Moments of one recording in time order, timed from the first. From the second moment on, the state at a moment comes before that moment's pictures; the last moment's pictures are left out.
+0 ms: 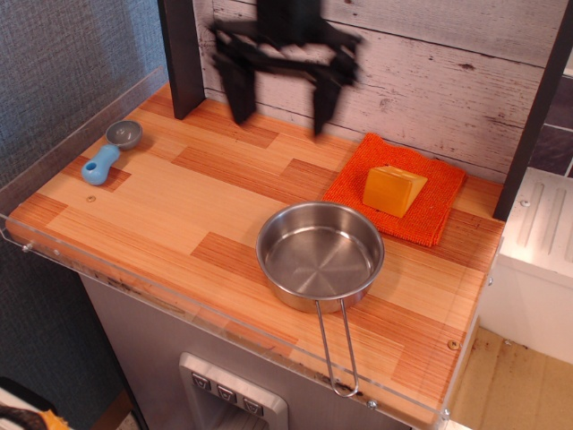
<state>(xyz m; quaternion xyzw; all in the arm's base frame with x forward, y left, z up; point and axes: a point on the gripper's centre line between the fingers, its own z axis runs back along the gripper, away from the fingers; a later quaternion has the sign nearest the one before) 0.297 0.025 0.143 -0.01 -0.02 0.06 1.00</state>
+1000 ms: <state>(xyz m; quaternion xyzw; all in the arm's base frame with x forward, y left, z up) 0.309 0.083 0.120 -0.03 -0.01 -0.05 1.00</state>
